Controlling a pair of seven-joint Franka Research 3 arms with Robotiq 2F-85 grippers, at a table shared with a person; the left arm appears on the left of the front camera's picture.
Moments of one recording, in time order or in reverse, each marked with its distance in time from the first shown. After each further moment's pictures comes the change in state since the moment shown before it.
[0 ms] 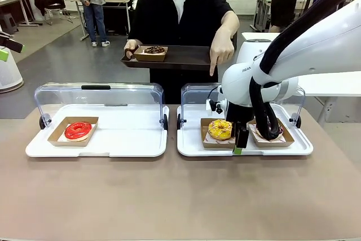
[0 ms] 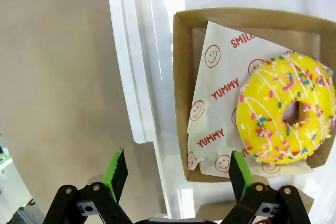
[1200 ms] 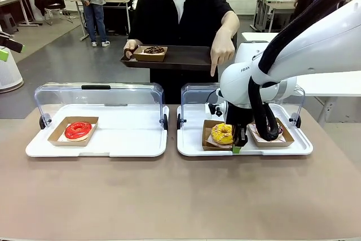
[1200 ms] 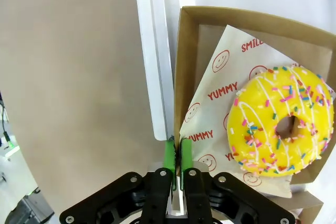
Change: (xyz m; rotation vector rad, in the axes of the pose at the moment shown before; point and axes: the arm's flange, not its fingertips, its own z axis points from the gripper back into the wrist) left arm 0.000 0.000 0.000 0.000 0.000 0.000; right arm 0.003 0.007 -0.003 0.051 0.022 0.034
